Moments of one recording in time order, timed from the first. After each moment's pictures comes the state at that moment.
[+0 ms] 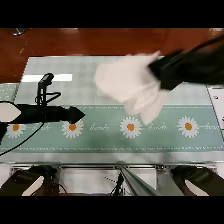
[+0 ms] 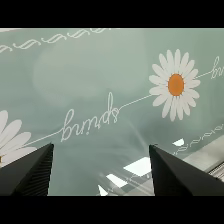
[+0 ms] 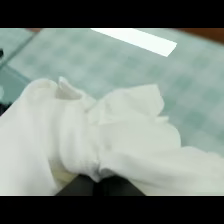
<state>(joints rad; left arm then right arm) -0.21 -0.80 0.68 0.95 -1.04 -1.38 0.42 -0.92 1.33 -1.11 1.11 1.44</state>
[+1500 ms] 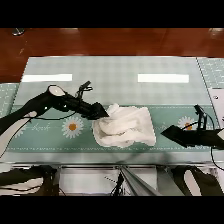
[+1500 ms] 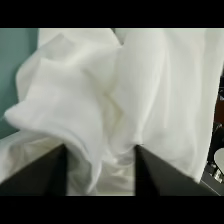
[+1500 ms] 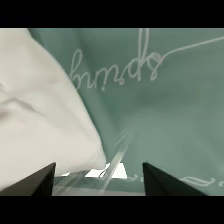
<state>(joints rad) -0.32 -1.47 0.91 0.51 -1.12 -1.18 -0.29 -0.61 0.35 -1.02 1.25 1.47</state>
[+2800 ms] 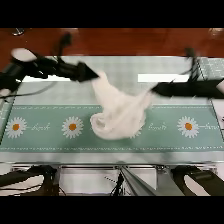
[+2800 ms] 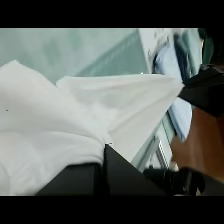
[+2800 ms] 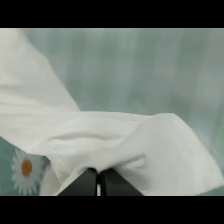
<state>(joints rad) -0.12 -1.37 1.37 0.42 -1.23 -1.13 0.08 -0.96 1.14 -0.91 1.05 1.43</state>
